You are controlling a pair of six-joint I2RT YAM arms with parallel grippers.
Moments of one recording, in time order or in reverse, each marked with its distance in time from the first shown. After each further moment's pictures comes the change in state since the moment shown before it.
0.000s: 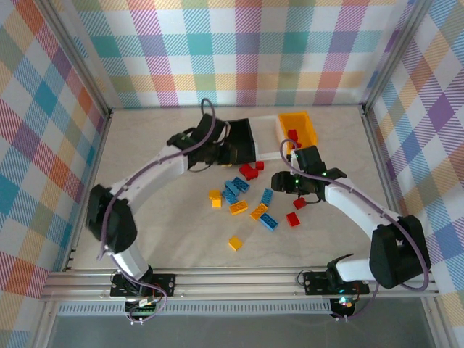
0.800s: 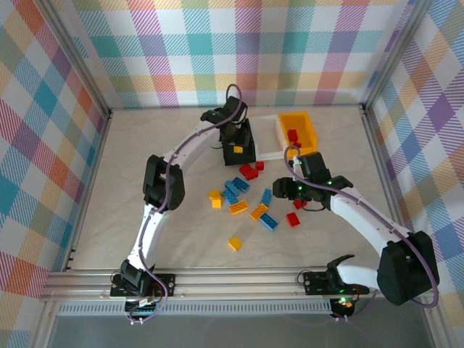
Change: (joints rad) left arm 0.055 0.596 0.646 -0.183 -0.048 0.123; right arm 0.014 -0.109 -0.069 -0.032 -0.018 0.003
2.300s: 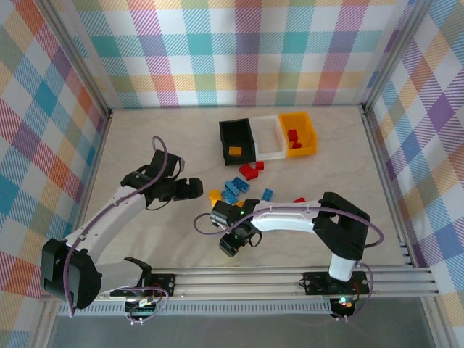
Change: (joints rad) left arm 0.152 -1.151 -1.316 0.150 0.113 -0.148; right arm 0.768 0.556 0.293 -0.175 0.232 -0.138
